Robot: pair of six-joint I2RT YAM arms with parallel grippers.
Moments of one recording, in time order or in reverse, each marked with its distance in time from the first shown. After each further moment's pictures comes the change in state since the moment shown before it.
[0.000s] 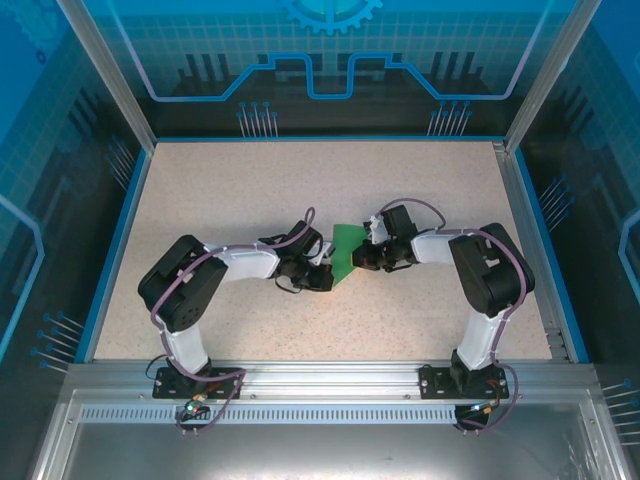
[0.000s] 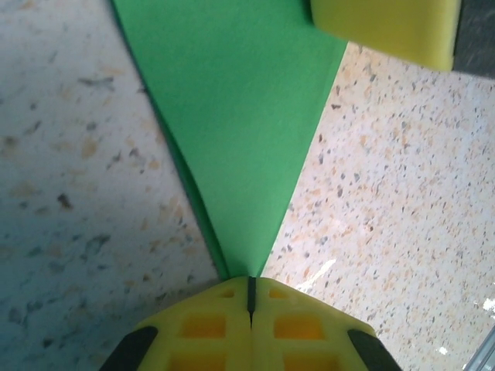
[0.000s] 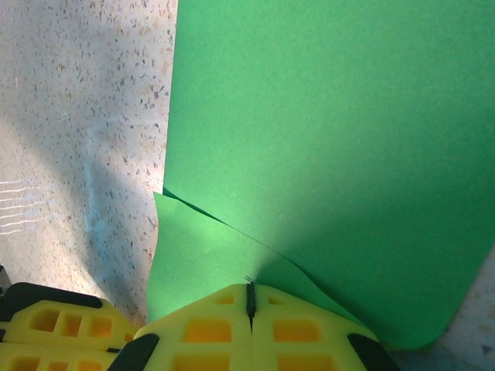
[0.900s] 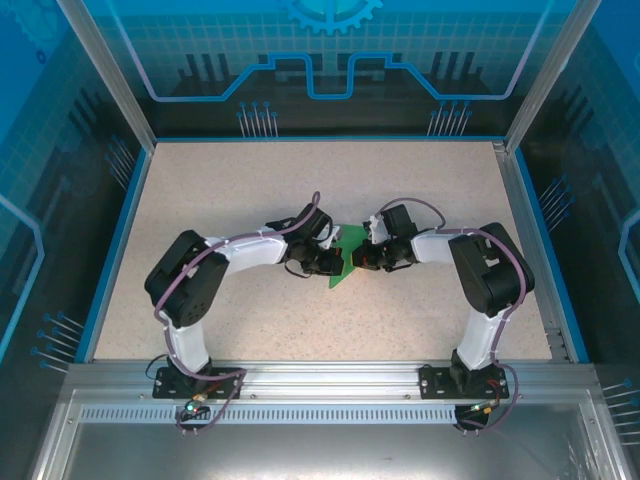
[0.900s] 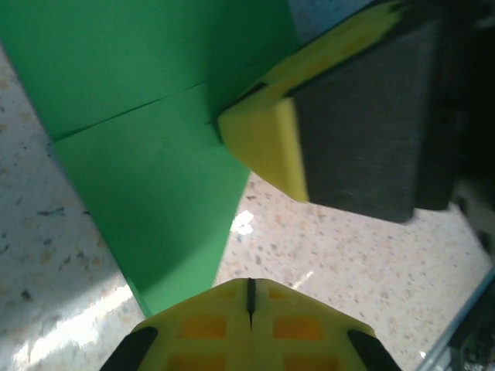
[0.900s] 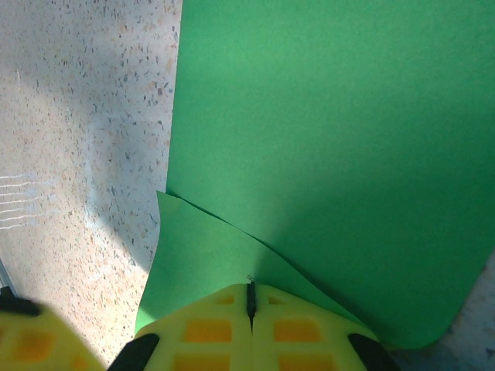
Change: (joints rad) left arm 0.000 0.064 0.205 -0.108 0.008 -0.041; right arm 0.001 0.001 0.003 -0.003 -0.015 -0.014
